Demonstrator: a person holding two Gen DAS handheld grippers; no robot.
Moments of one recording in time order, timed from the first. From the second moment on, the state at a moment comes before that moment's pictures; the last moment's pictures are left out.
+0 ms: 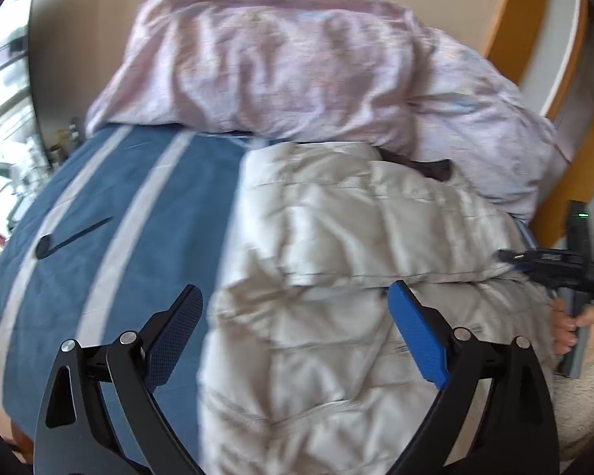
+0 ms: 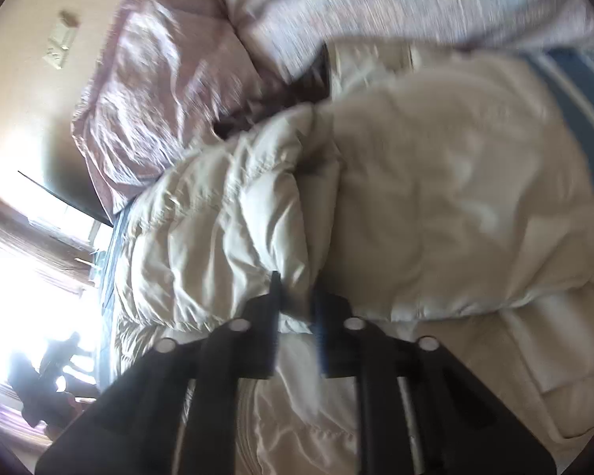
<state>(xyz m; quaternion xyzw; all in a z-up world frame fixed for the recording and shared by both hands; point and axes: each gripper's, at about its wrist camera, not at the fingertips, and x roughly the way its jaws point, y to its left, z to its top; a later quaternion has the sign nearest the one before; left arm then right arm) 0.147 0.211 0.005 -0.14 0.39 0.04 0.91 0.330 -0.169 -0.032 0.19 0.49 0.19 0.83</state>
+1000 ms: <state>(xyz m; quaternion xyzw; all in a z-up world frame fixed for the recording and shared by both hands) 0.072 0.266 -0.068 -0.23 0.47 -0.03 0.85 0.211 -0.374 -0.043 0.25 0.51 0.13 0.81</state>
